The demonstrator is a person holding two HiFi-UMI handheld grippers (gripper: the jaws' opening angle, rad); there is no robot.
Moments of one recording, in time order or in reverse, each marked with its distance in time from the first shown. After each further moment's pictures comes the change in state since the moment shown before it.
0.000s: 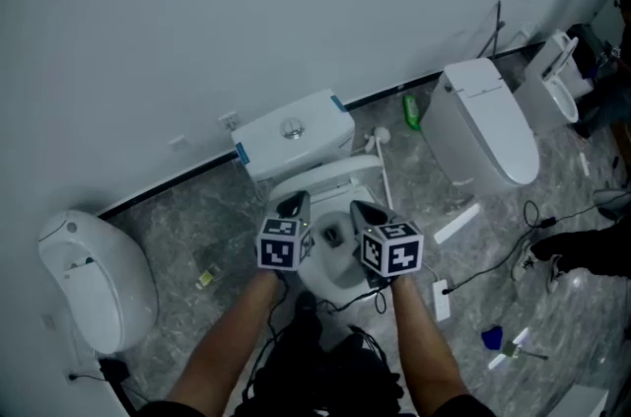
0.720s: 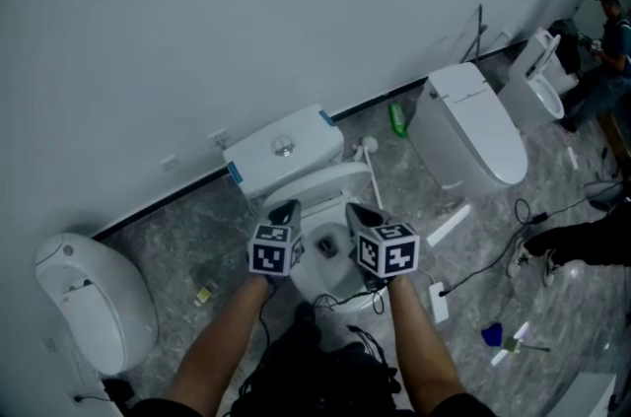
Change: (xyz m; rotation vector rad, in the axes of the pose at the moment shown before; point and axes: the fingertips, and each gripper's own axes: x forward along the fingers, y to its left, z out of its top) left arm 0.008 0.010 0.009 0.062 0.027 -0.047; right arm 0.000 -0.005 0.025 0.018 -0.031 -0.037
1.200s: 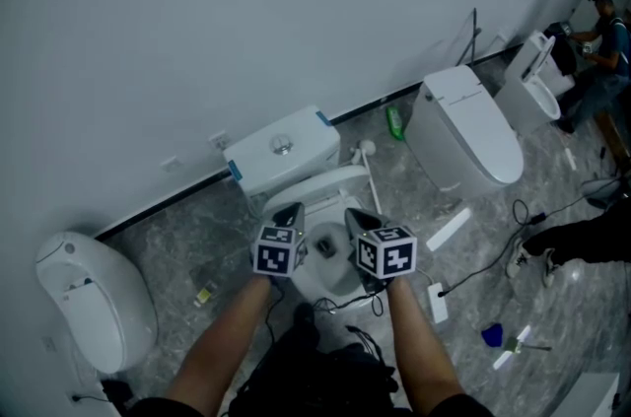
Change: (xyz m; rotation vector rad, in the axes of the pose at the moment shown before) left arm -0.014 -0.022 -0.007 0.021 -0.002 -0.013; right arm -0.019 0.005 -0.019 0.012 0.007 -0.001
